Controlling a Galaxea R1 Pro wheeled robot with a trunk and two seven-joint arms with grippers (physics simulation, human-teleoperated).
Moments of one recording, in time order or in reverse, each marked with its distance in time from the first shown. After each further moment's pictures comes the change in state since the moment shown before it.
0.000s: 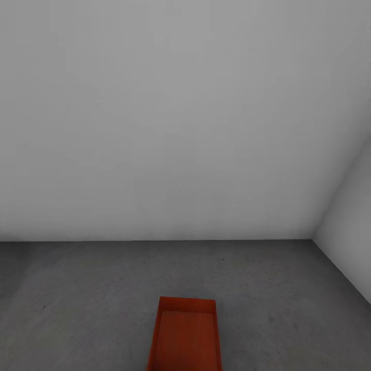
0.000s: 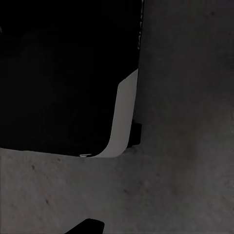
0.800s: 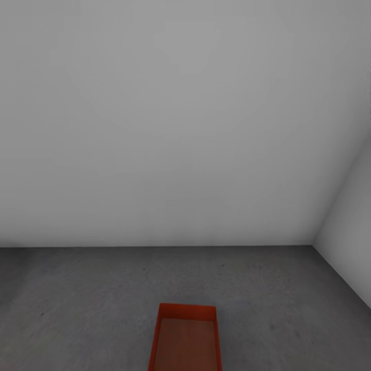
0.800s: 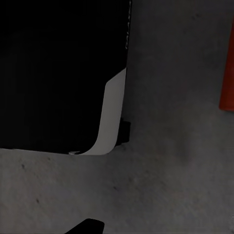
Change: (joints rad) left arm 0.086 -0.024 0.000 0.005 0.003 -0.002 -0.002; right arm 0.000 -0.001 -0.001 0.000 0.000 -0.001 0.000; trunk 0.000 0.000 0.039
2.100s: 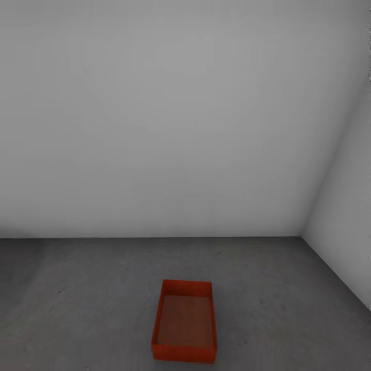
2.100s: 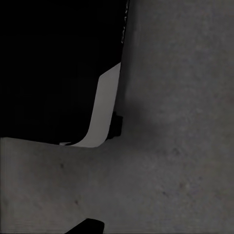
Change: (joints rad) left arm 0.008 -0.014 0.000 0.000 0.001 0.000 0.000; right arm 0.000 -0.007 0.001 -0.001 0.055 -0.003 -0.001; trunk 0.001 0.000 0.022
